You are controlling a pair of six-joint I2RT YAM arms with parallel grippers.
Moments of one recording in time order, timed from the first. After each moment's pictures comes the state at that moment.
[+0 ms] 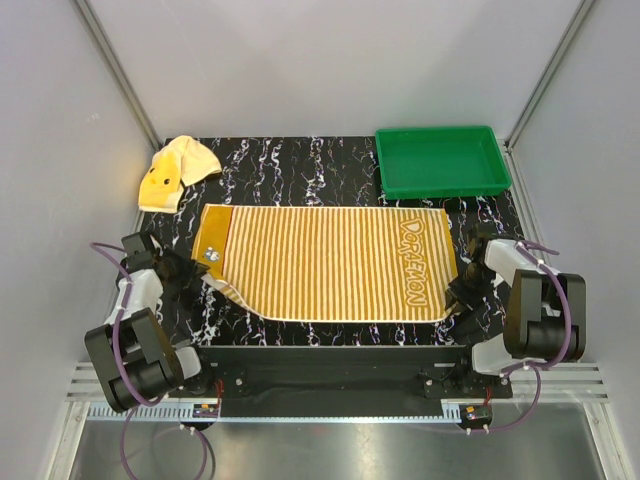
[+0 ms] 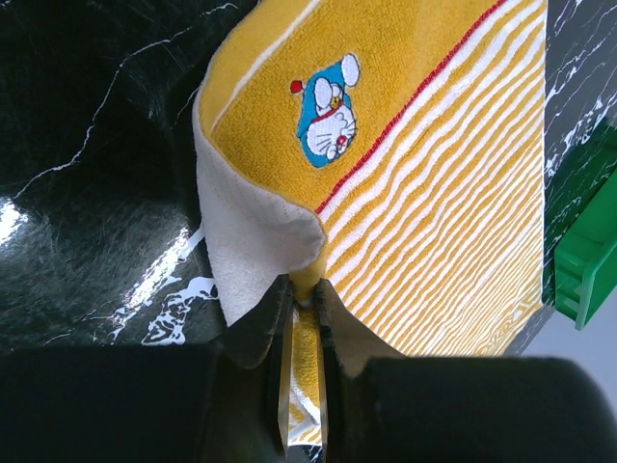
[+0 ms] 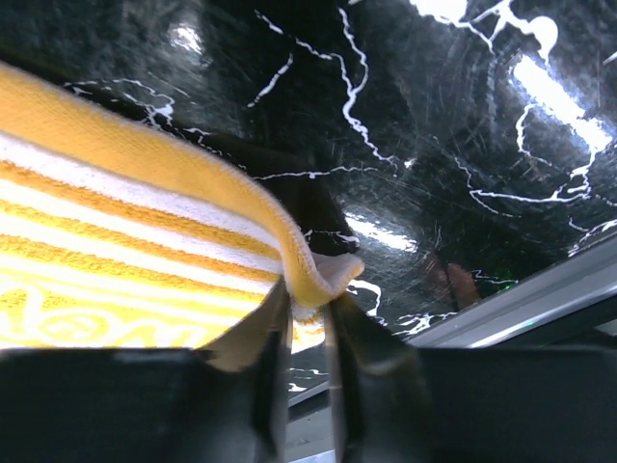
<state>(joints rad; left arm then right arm) 0.43 1.22 0.59 -0.37 0.42 -0.71 -0.11 1.48 0.75 -0.89 0.03 0.84</state>
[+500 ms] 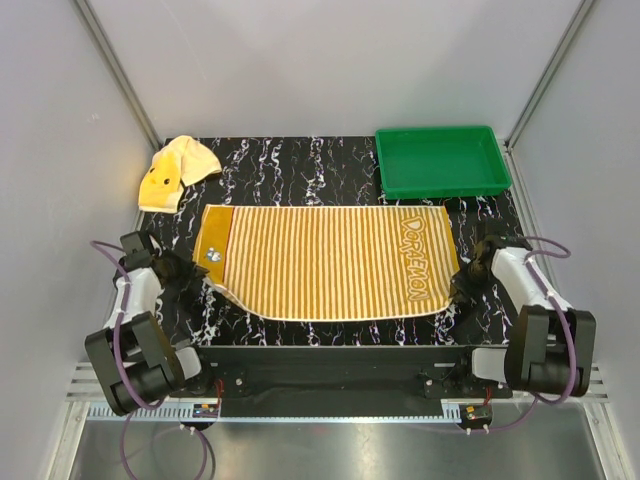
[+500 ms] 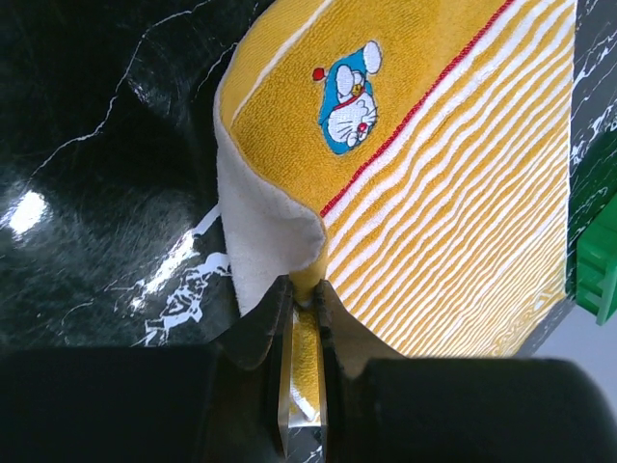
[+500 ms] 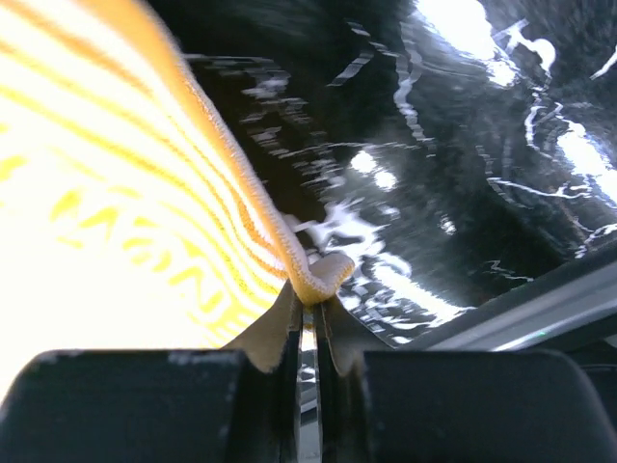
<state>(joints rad) 0.44 1.21 0.61 -0.46 0.41 -0.67 -0.11 1.31 0.76 -0.88 0.01 0.81</state>
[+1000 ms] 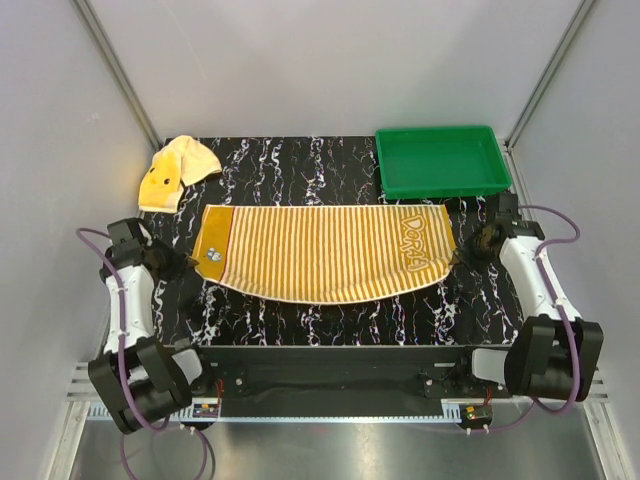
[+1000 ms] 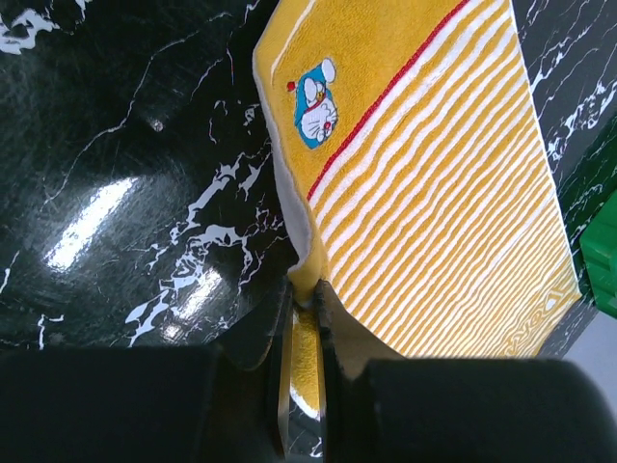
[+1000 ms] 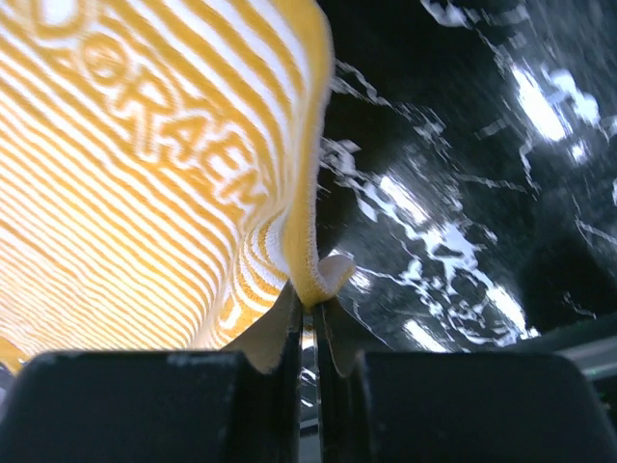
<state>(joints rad) 0.44 1.08 0.75 -0.67 0.34 -0.60 -0.11 1.24 0.91 -0.86 -0.07 0.77</state>
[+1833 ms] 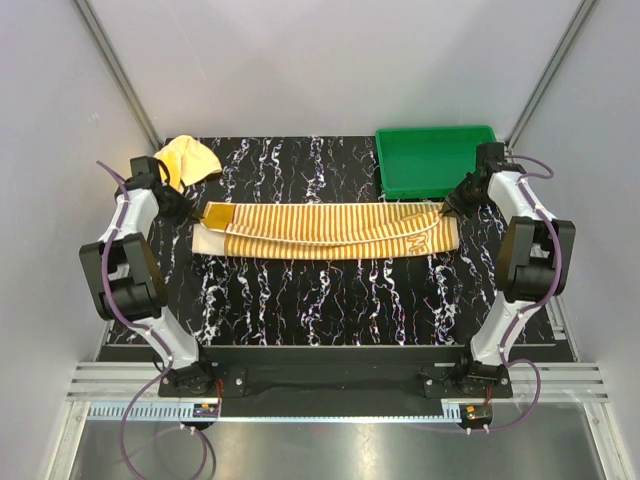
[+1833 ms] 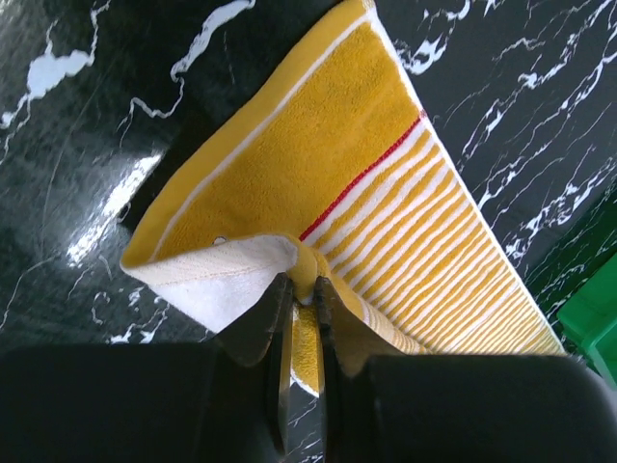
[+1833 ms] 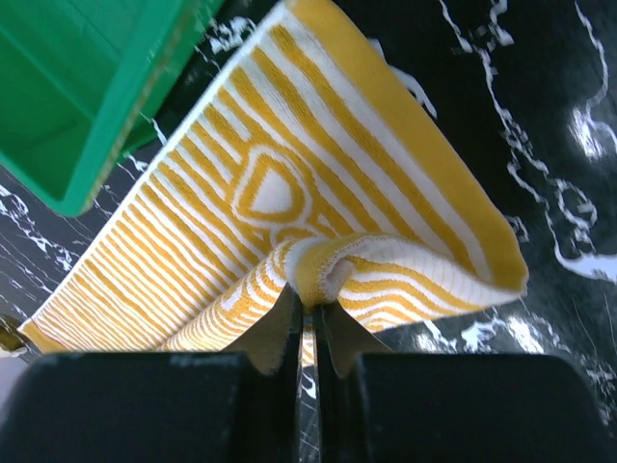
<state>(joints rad) 0.27 1.71 1.29 -0.66 0.22 -0.70 -0.11 1.85 1.45 -0.73 -0.17 0.72</state>
